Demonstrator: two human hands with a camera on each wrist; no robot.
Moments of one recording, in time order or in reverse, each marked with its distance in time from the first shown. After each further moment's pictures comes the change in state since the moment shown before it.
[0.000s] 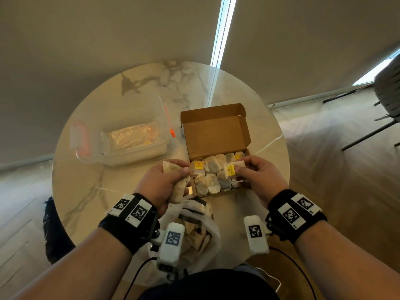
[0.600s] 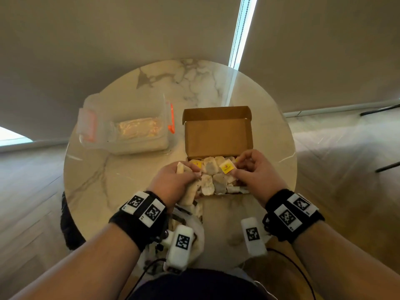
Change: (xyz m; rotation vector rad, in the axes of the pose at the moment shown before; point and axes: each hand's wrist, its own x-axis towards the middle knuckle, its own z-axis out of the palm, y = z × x) left_hand -0.008 -0.014 0.063 0.109 0.170 -0.017; right_hand 0.039 0.003 -0.031 -0.144 -0.205 -0.120
